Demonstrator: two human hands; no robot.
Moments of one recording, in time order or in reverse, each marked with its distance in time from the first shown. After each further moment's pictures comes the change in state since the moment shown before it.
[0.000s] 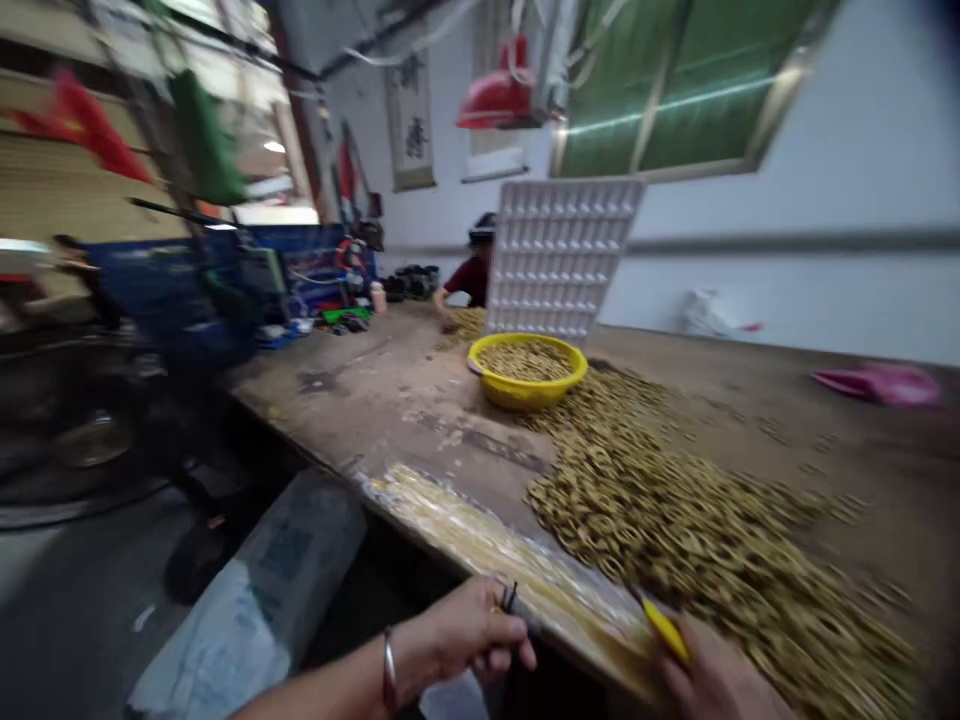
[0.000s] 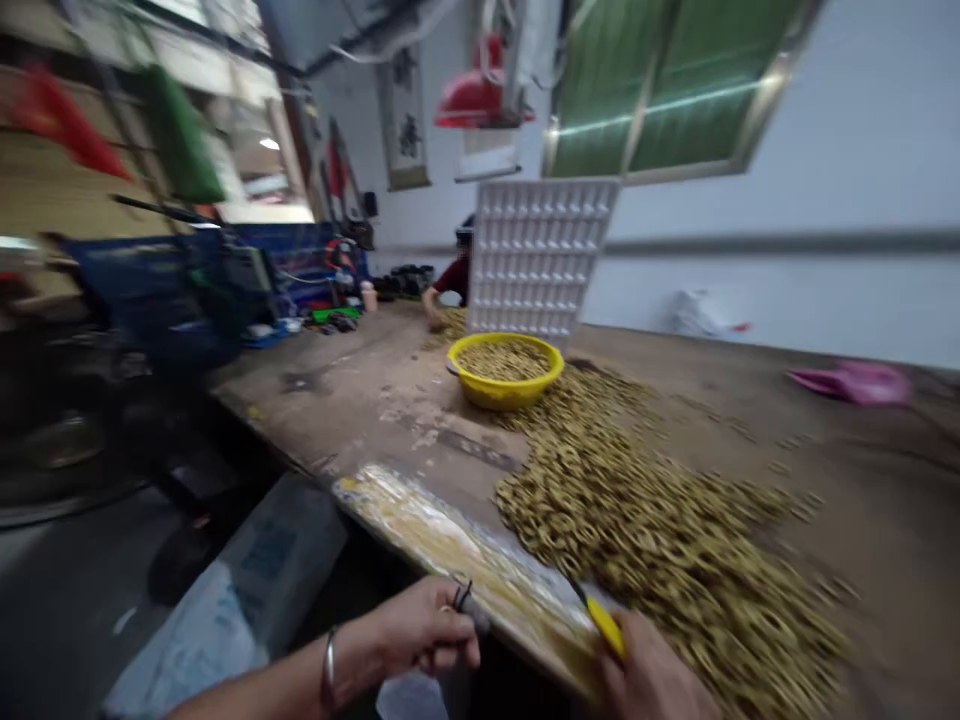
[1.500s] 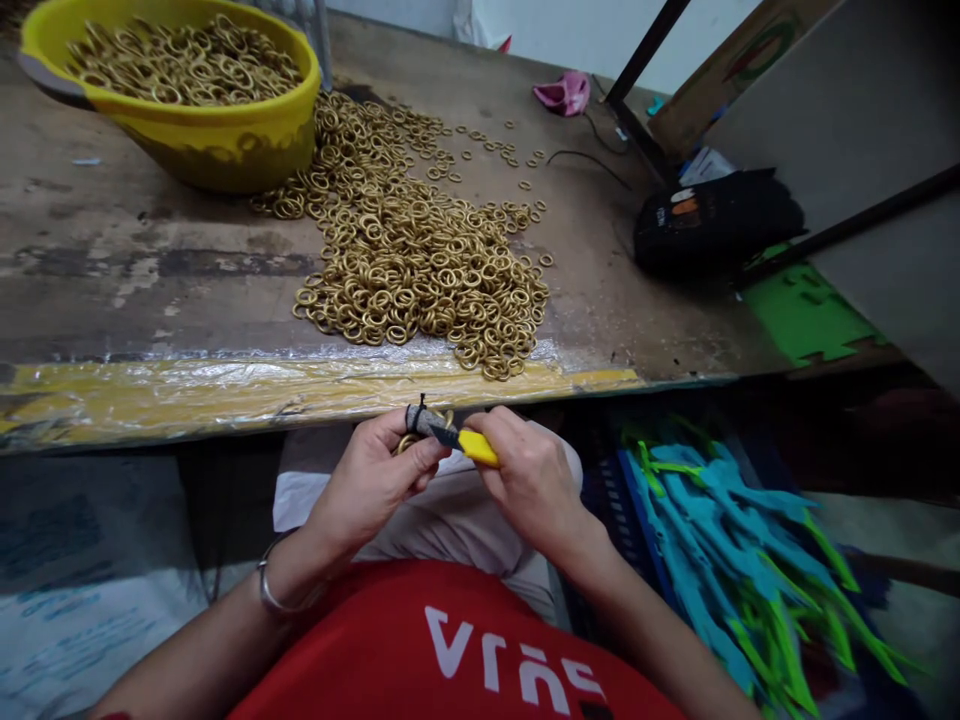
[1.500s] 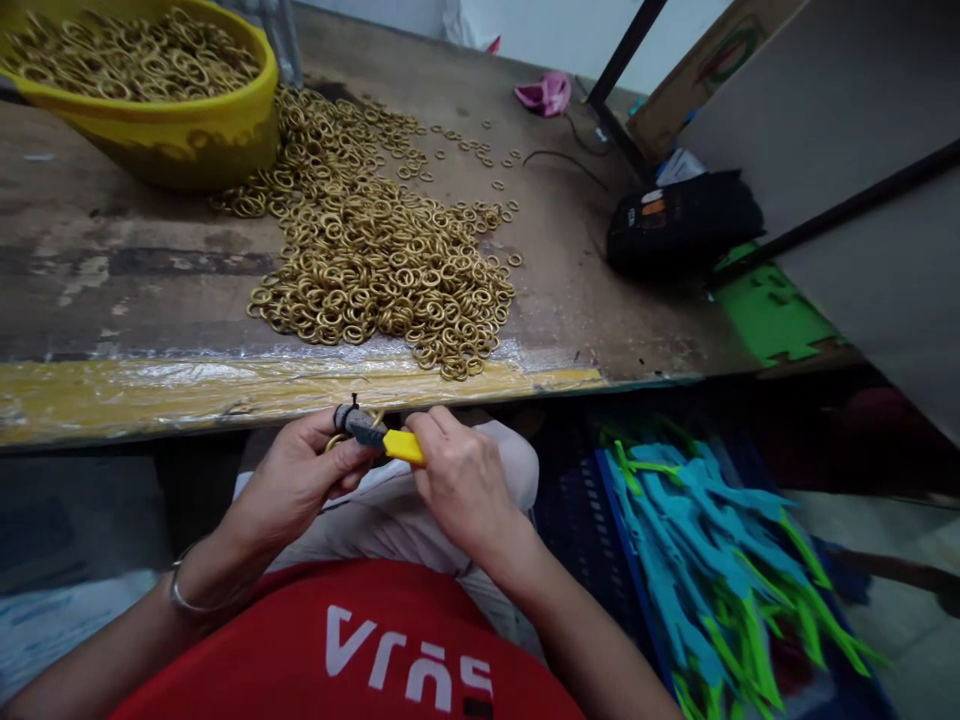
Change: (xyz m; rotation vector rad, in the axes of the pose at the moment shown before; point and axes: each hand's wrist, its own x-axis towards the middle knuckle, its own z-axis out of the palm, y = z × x) left_hand -0.004 0.001 0.101 0.052 -0.292 0.112; right_hand -0.083 -0.070 -0.073 -0.234 -0.201 0.126
